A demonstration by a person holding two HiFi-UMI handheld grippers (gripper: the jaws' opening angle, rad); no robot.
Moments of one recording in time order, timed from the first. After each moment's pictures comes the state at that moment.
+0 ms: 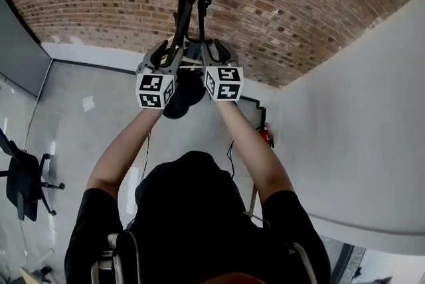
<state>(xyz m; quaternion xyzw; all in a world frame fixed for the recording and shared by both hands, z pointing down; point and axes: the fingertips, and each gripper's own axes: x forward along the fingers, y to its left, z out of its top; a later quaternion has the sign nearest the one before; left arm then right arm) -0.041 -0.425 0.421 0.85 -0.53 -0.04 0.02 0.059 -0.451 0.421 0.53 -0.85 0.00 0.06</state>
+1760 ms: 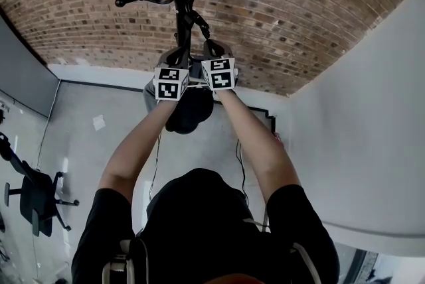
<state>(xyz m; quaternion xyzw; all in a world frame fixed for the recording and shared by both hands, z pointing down) -0.017 -0.515 0.432 0.84 -0.53 0.06 0.04 0.053 -0.550 0.428 0.54 -0.83 -0.03 0.13</state>
